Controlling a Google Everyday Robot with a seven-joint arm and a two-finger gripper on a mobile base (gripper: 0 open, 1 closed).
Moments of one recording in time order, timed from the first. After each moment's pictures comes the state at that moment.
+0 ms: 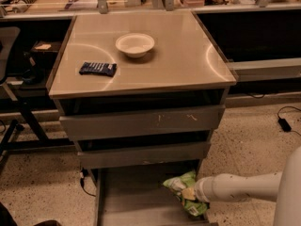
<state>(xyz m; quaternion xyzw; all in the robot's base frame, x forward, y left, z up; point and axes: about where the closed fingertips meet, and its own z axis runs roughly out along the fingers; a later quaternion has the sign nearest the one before) 0.476 -0.177 0.350 -0.22 0.94 0.14 0.21</state>
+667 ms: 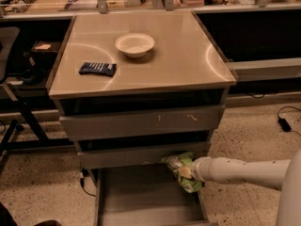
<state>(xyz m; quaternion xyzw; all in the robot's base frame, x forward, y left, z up) 0.555 -0.169 0.401 -0.24 0.92 0.12 0.29</state>
